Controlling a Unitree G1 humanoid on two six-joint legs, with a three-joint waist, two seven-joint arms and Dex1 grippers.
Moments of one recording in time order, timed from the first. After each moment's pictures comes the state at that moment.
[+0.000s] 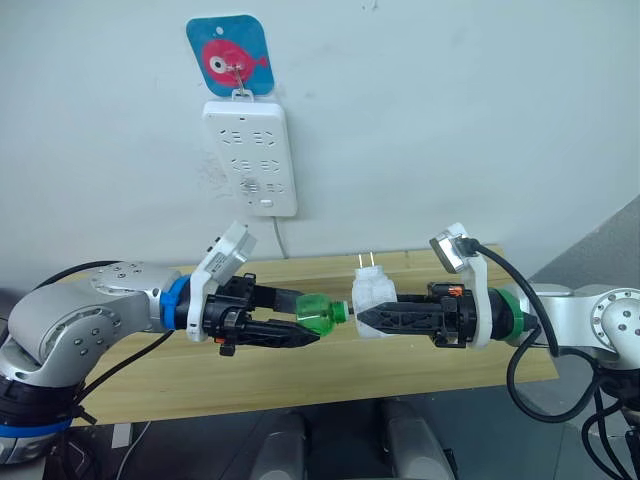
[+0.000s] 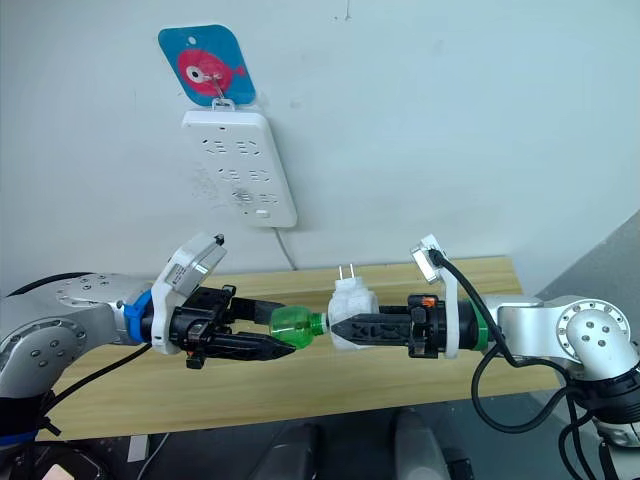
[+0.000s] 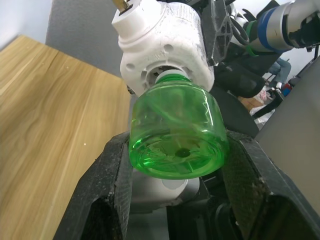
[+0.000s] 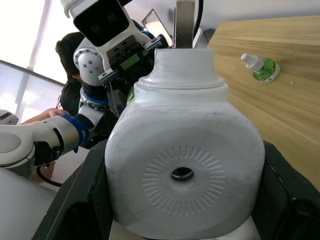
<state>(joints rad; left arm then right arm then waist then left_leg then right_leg) -0.34 1.00 0.03 -0.44 -1.14 0.92 -1.08 -0.43 -0.86 0.14 -0.39 1.97 1.07 0.13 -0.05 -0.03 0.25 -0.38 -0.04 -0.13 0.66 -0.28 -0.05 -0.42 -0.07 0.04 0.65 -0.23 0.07</state>
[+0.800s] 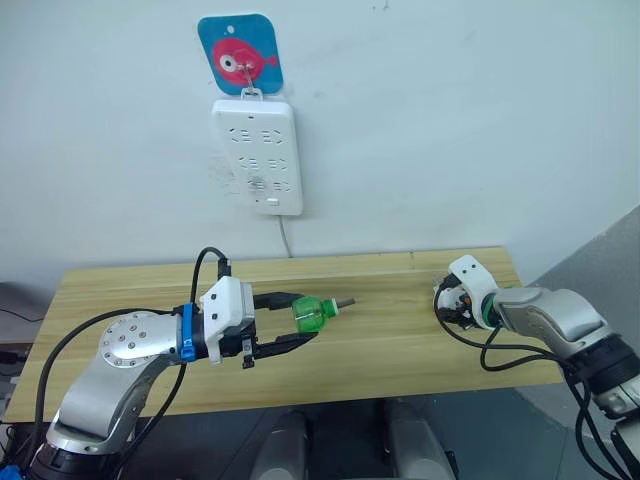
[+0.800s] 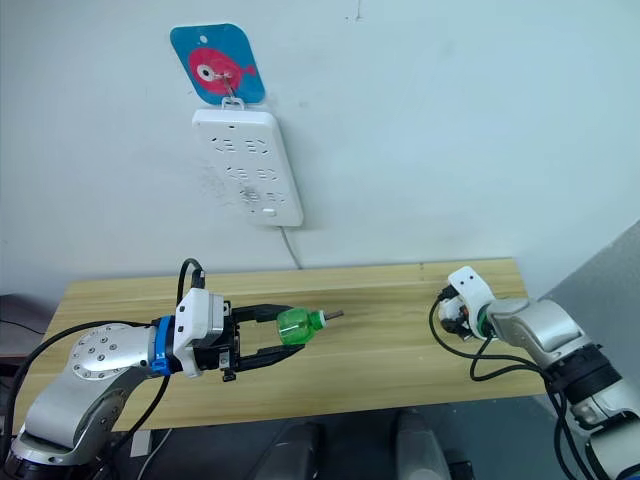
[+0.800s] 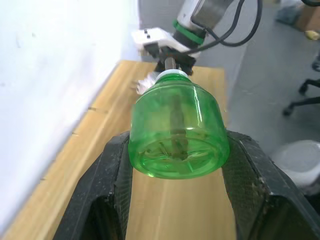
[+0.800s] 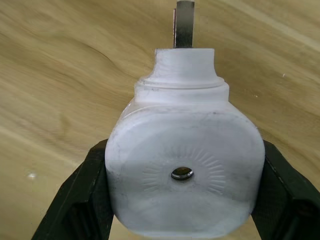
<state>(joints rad) -0.01 0.74 0.03 -0.47 -0.48 0.24 -1.04 -0.53 -0.79 0.45 0.12 0.52 0.95 0.32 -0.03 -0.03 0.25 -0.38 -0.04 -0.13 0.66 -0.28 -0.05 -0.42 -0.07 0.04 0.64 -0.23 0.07</state>
